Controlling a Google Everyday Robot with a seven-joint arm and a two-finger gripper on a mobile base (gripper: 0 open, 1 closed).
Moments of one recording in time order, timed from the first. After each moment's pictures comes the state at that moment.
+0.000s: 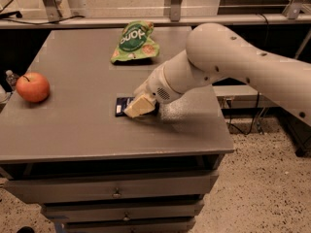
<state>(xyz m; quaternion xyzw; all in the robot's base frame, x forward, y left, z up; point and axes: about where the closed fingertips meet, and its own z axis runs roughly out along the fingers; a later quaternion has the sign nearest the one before) 0.549 0.047 0.826 -0.55 0.75 0.21 0.32</state>
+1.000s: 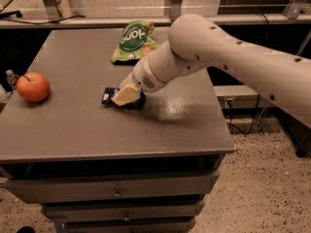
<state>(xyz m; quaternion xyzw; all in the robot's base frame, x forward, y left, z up) 0.578 0.084 0.838 -0.56 0.73 0.23 0.33</state>
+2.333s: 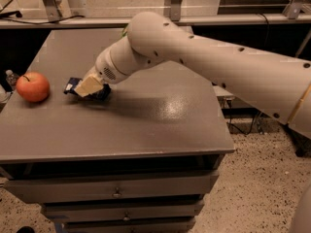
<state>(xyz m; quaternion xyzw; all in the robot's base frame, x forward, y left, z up) 0.605 0.182 0.857 -0.55 0.71 0.25 0.37</state>
